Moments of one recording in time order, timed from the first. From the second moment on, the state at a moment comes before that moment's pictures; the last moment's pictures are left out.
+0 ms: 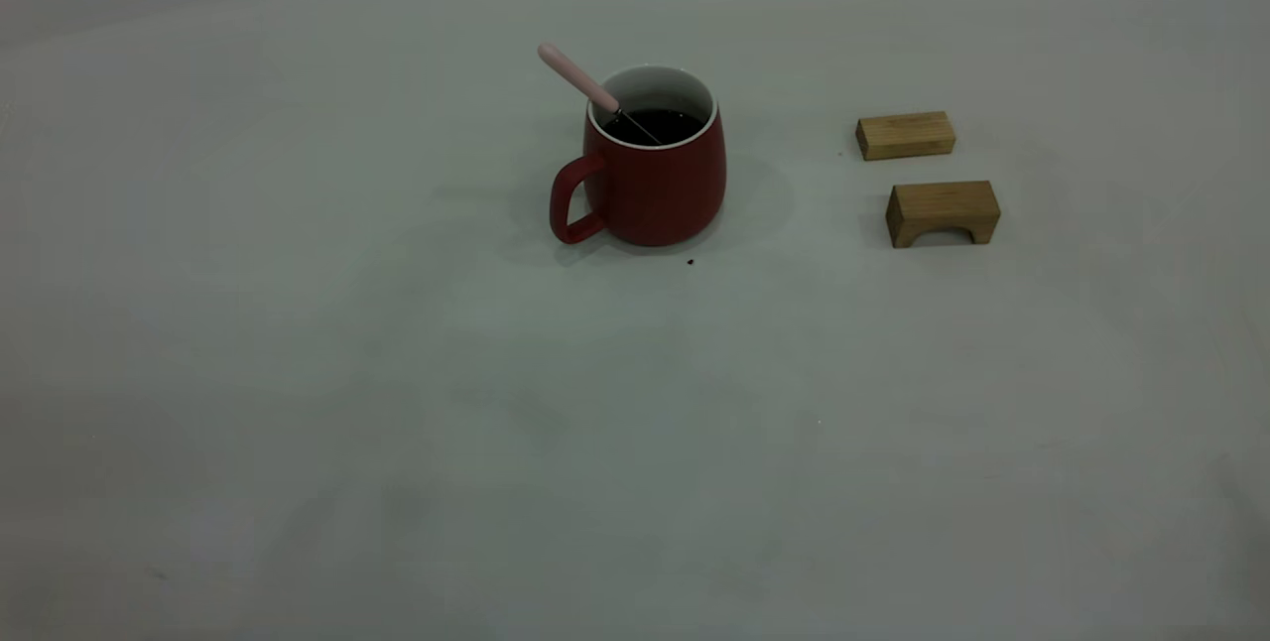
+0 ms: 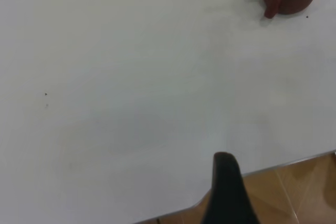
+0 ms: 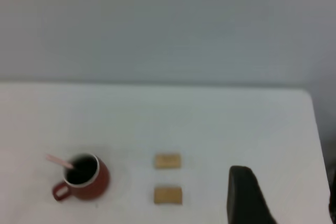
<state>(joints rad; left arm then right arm) -0.05 -0.02 -0.49 -0.13 1.14 0.17 0.27 0.83 -1.50 -0.14 1.24 0.16</state>
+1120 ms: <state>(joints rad) -0.05 -0.02 -0.49 -0.13 1.14 0.17 0.11 0.02 -0.50 0.08 1.19 -0.06</state>
